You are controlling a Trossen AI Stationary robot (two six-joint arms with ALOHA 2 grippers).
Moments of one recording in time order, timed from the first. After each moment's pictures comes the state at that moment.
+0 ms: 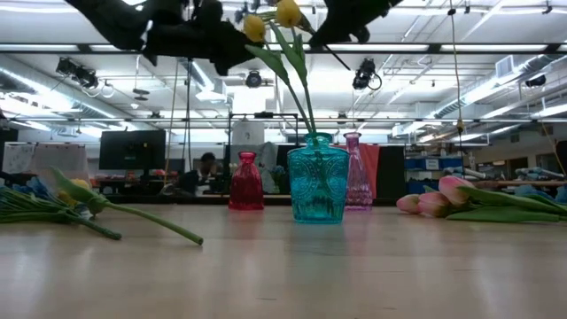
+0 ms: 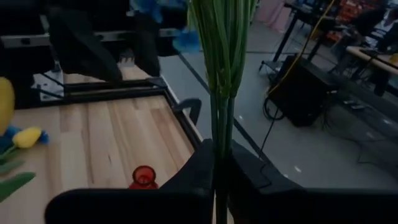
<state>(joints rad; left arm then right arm) 0.60 1.23 0.79 0.51 0.43 0.05 -0.31 1.38 1.27 -0.20 0.24 -0.15</state>
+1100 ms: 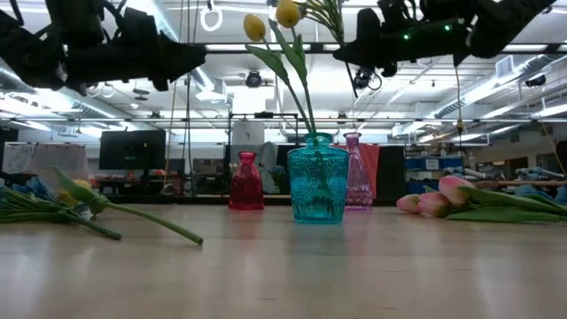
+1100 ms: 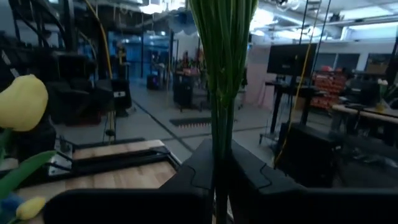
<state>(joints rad) 0.57 0.87 0.20 0.99 0.21 -0.03 -0.33 1.23 0.59 0.77 0.20 -0.10</state>
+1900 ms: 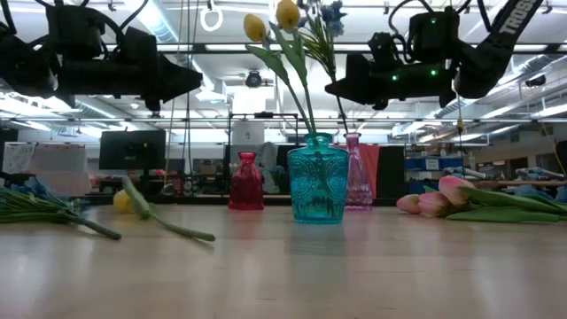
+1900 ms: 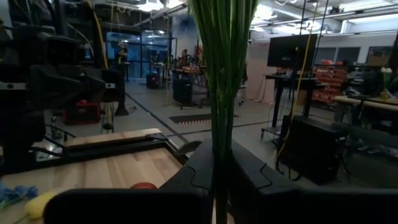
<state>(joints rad) 0.57 0.88 0.14 0.93 0.14 -0.09 -0.39 1.50 0.52 1.11 0.14 -0.07</state>
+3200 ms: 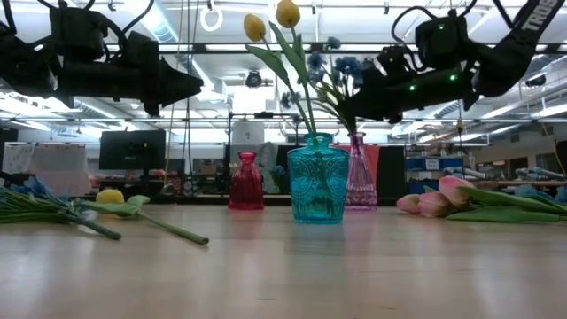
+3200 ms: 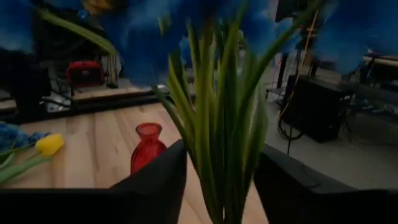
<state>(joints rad) 0.57 0.88 0.14 0.89 0.12 -0.08 -0.40 1.37 0.42 0.88 0.13 -0.03</state>
